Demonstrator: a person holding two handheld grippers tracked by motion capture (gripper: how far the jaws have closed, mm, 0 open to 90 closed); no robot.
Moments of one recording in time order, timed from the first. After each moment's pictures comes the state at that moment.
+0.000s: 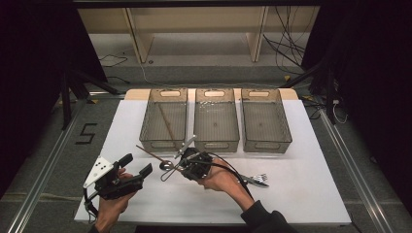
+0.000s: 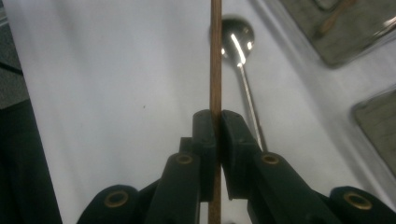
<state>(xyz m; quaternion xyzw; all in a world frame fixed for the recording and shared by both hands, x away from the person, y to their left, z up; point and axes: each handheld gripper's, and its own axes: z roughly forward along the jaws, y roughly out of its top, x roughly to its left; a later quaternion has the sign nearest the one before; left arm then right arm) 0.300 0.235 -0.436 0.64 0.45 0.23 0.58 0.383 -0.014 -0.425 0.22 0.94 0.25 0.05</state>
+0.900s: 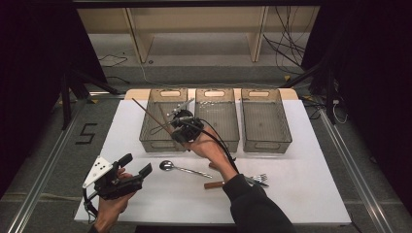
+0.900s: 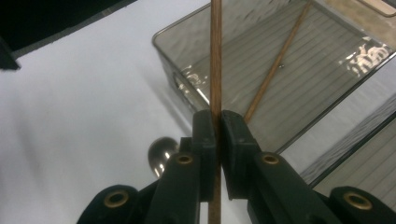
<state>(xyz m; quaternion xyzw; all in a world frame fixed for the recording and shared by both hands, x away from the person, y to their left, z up) 0.299 0.236 -0.435 0.64 0.45 0.23 0.58 0.454 0.011 -0.372 0.29 0.89 0.33 0.08</state>
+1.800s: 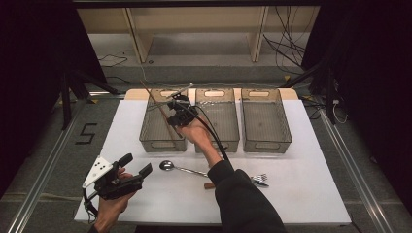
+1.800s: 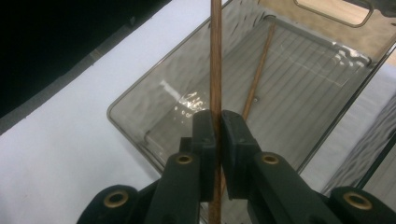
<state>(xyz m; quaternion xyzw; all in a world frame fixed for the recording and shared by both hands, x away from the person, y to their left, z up) 0.300 0.236 -0.435 0.64 0.44 0.23 0.58 0.505 0.029 -0.374 0.38 0.85 0.36 0.07</state>
